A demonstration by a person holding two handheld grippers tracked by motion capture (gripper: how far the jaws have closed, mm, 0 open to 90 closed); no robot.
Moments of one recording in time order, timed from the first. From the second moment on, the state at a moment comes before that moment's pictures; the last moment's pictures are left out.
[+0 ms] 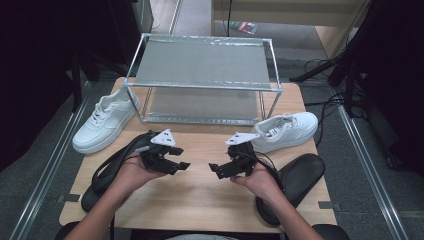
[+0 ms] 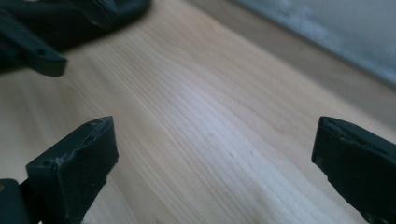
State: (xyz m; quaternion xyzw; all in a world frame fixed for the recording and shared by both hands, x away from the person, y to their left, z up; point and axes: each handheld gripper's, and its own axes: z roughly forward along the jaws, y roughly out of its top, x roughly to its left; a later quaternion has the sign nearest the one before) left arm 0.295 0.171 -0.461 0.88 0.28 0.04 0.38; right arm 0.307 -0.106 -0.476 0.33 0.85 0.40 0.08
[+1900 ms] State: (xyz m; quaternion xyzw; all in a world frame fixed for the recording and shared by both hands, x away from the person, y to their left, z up) left arm 0.286 0.263 -0.461 0.84 0.42 0.05 0.34; right arm 0.293 -0.139 -0.463 0.29 0.86 0.42 0.04
